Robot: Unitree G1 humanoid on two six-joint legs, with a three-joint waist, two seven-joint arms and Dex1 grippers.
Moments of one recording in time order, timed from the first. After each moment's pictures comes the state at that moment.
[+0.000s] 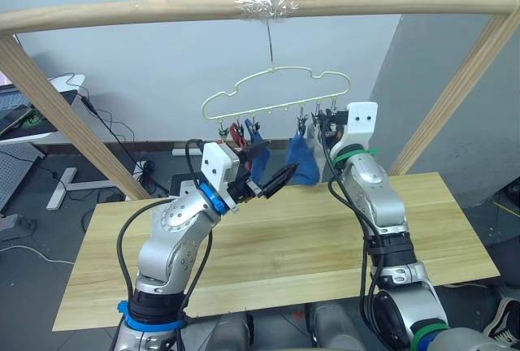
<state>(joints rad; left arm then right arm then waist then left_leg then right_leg) -0.24 0.24 -0.04 -0.34 -0.47 0.40 -0.61 -0.61 -0.03 -0.02 0.14 0.10 0.30 -0.01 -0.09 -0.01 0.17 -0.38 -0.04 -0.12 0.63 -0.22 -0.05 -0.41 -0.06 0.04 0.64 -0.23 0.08</state>
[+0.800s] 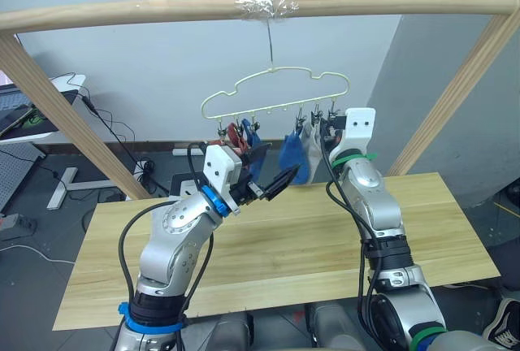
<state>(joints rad) -0.23 0.24 -0.06 -0.35 -0.47 0.40 -0.60 -0.56 -0.01 -0.01 0.12 0.09 0.30 -0.04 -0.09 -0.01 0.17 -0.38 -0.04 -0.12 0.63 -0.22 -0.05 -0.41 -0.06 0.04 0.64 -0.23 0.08</state>
